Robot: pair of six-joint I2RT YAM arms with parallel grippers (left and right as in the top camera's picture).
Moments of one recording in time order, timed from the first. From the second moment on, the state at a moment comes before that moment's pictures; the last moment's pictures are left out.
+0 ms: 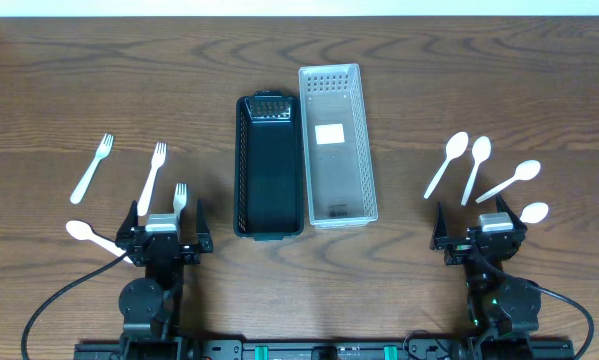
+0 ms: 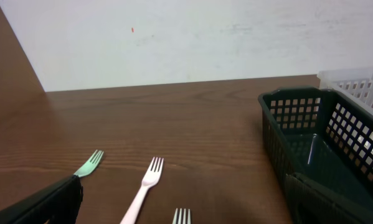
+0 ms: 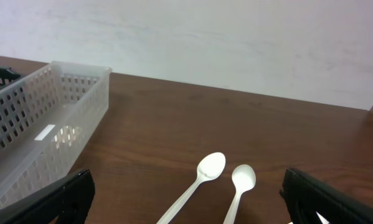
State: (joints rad) left arm -0.04 0.01 0.03 -0.12 -0.08 0.08; right arm 0.08 0.01 0.01 -0.08 0.01 -0.10
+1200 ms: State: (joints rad) left arm -0.04 1.06 1.14 -1.13 -0.01 -0.25; right arm 0.08 1.07 1.03 -0.83 -0.04 0.18
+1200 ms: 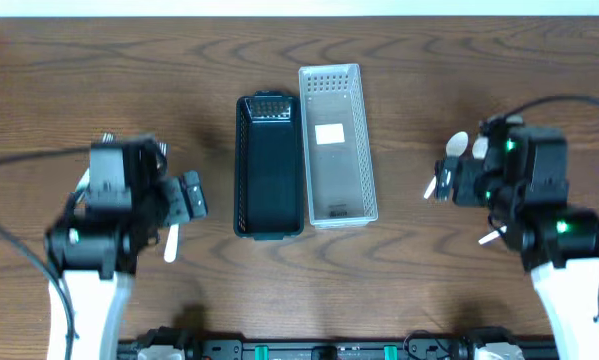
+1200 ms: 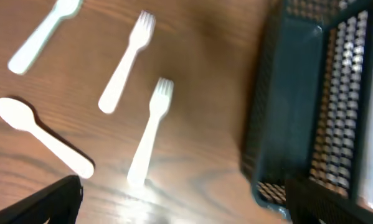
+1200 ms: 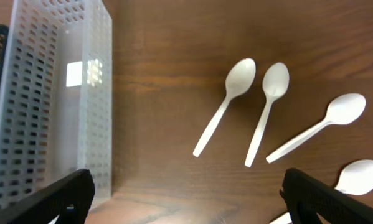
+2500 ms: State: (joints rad) left arm 0.05 1.55 0.99 -0.91 0.02 0.05; right arm 0.08 1.17 1.10 -0.96 -0.02 0.18
